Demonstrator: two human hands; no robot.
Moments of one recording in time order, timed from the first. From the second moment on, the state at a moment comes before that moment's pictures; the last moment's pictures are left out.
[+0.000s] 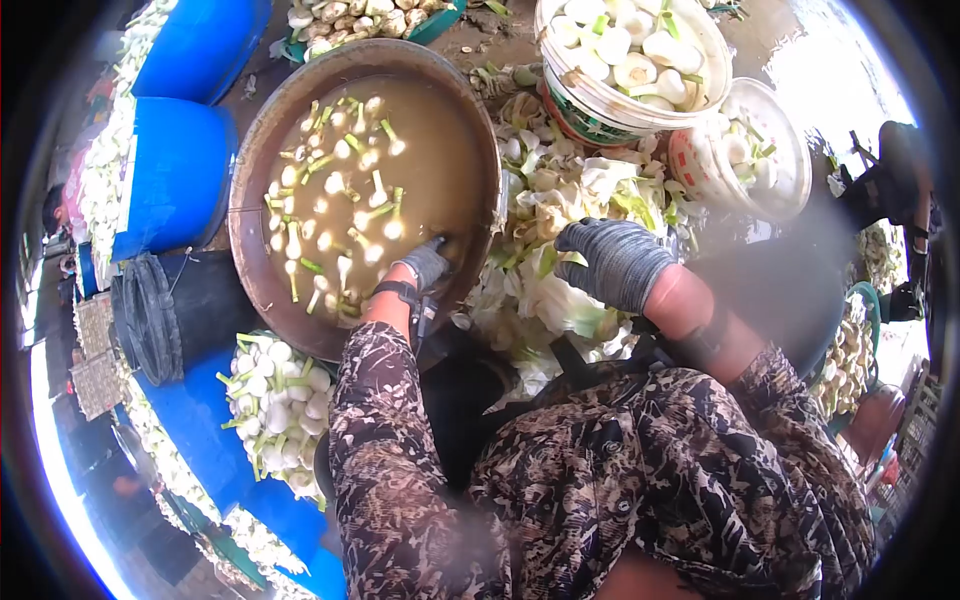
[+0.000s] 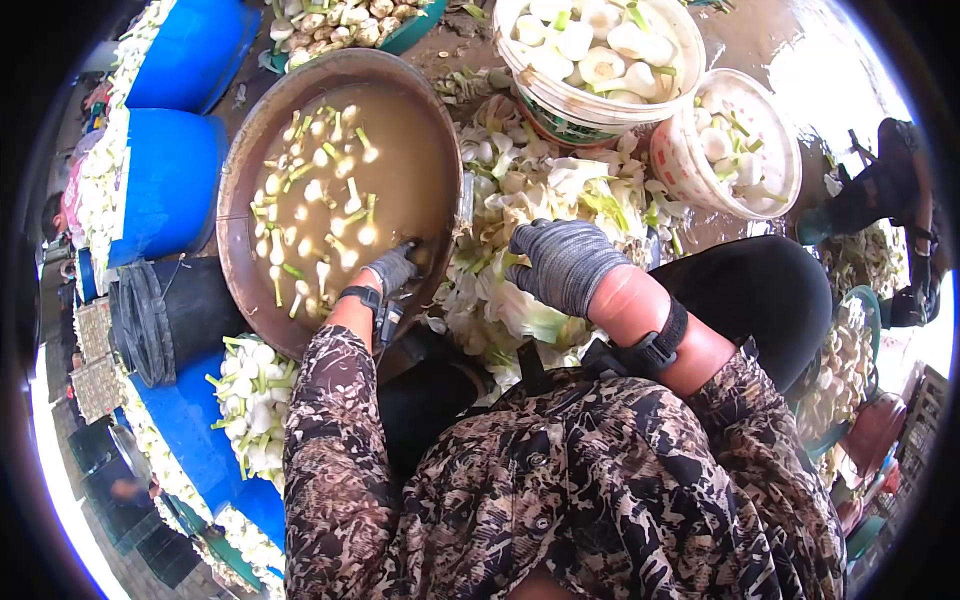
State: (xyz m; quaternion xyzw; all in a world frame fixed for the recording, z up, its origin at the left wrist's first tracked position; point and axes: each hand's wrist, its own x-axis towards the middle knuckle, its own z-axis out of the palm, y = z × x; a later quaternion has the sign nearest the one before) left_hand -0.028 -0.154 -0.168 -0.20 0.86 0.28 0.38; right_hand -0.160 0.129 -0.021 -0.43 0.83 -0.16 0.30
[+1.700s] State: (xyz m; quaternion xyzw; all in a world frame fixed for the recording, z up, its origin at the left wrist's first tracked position) left_hand -0.032 0.005 -0.003 -0.22 0.56 0.80 -0.06; right_hand -0.149 0.145 0.013 -0.45 0.79 -0.42 0.00
